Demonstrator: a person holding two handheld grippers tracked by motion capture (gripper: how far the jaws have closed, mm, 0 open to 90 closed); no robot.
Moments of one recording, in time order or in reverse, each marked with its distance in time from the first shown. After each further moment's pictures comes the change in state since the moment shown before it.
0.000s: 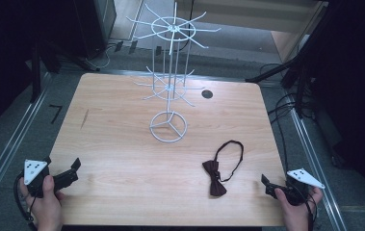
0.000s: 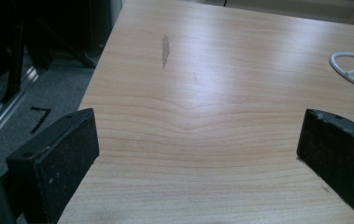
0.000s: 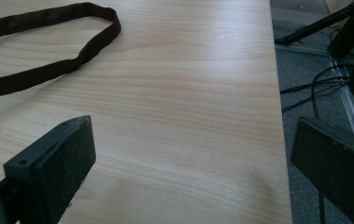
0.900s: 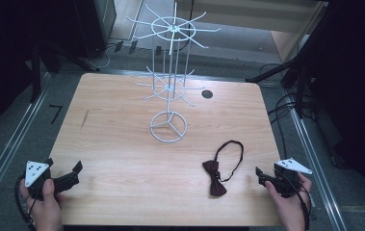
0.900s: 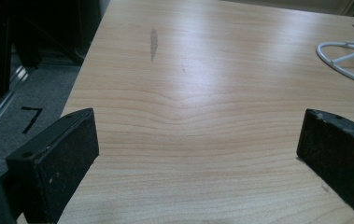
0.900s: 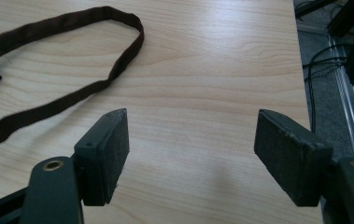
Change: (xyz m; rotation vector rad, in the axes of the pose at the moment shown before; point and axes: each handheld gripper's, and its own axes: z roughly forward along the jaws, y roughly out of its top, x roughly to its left) left arm -0.005 -0.003 -0.006 0.005 -0.032 0.040; right arm 0.034 0.040 0.005 0.135 -0.040 0.000
